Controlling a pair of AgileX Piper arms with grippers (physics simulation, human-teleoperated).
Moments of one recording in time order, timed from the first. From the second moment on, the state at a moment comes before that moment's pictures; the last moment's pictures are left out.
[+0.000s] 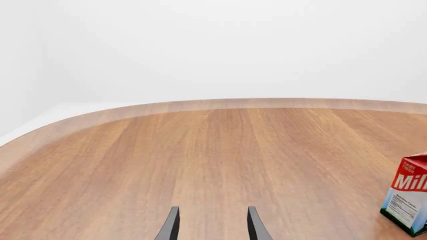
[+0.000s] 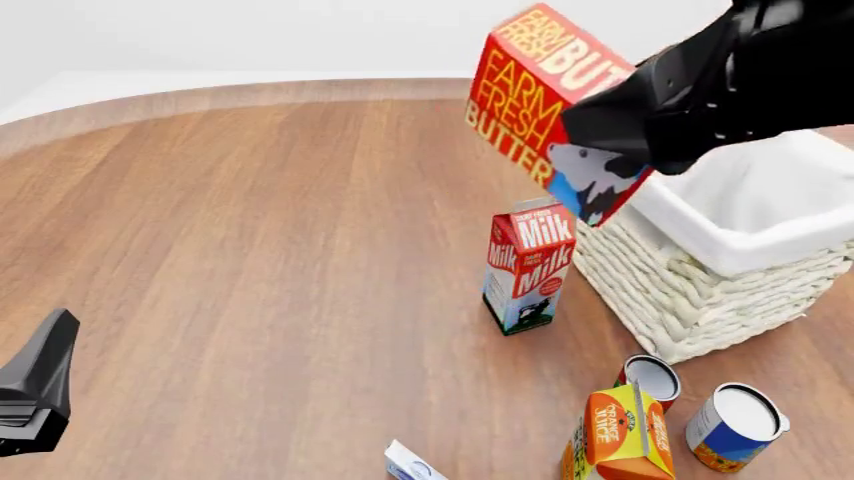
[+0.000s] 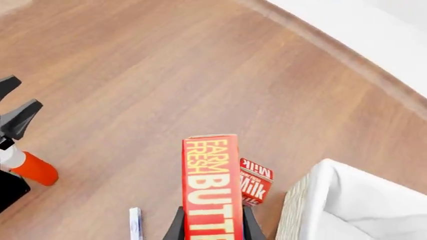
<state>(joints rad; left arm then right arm) 0.00 0.00 0.00 0.00 0.00 0.66 1.02 -1.24 0.85 -0.12</state>
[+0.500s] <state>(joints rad) 0.00 0.00 0.00 0.00 0.00 0.39 0.97 -1.37 0.90 -0.12</state>
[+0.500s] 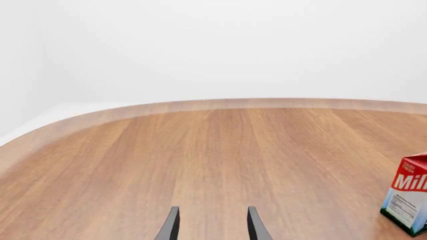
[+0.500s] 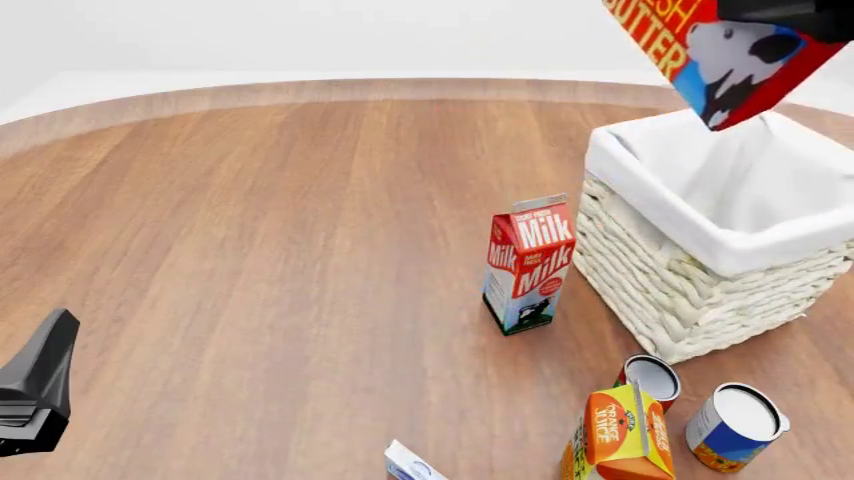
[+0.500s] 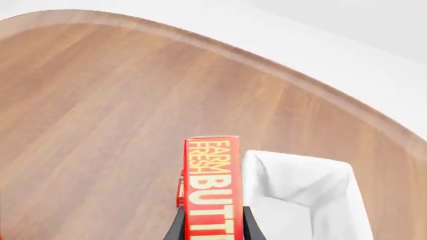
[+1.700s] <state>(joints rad) 0.00 0.00 0.00 0.00 0.00 0.11 1.03 -1.49 1.10 0.14</state>
